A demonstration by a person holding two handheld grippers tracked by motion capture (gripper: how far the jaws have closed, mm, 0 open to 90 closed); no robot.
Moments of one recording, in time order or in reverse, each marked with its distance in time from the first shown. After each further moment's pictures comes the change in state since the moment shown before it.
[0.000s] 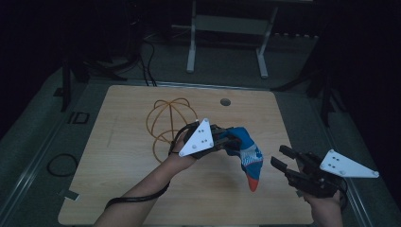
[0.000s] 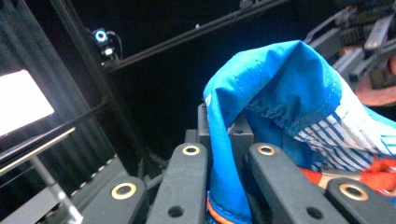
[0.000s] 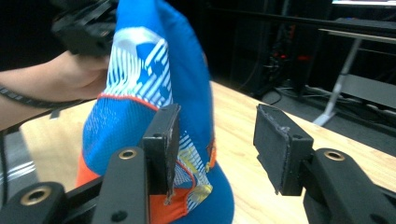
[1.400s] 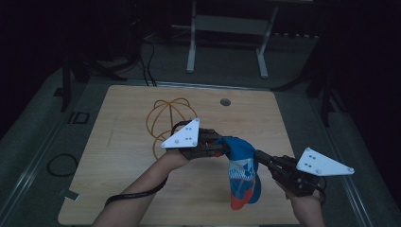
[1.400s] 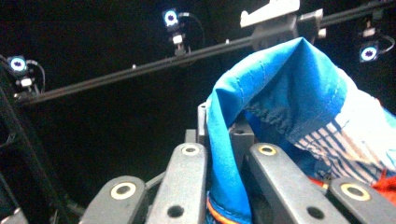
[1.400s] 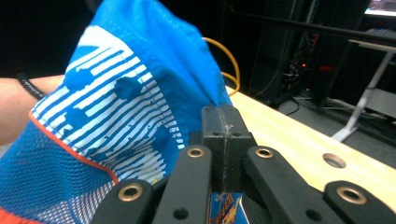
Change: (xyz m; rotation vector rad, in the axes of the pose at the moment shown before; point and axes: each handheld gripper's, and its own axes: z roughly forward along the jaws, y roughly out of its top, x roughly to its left) left arm 0.009 -0.010 -0.011 -0.138 -0.257 -0.091; right arm 0.028 0.015 0.032 -0.009 0.060 -0.051
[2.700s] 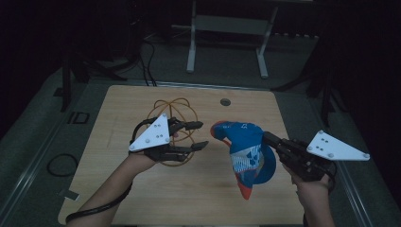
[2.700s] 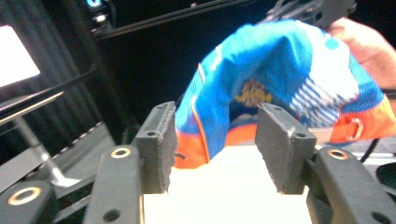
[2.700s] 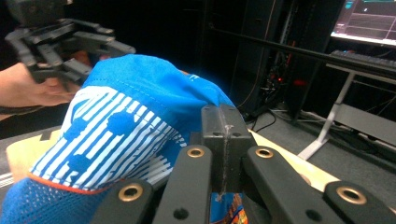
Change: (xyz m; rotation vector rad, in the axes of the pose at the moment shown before) left arm -0.017 0.043 -0.077 0.274 0.278 -0.042; right arm -0.016 0.038 0.000 -0.041 -0.077 -0.029
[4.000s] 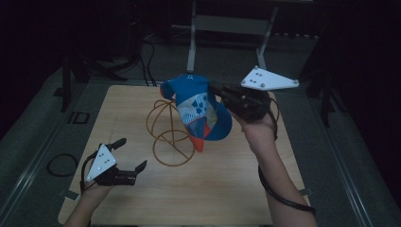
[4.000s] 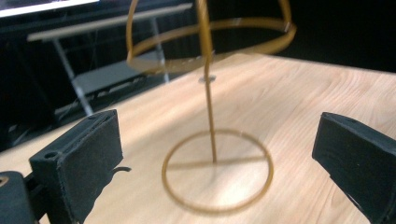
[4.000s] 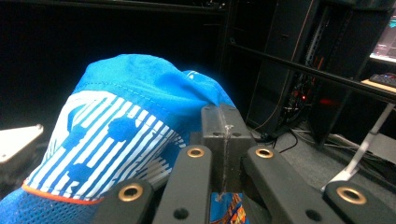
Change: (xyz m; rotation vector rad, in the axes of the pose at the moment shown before) left arm -0.018 -0.149 -0.109 0.203 0.490 -0.213; right arm 0.008 0.091 0.135 -0.008 0.091 -0.025
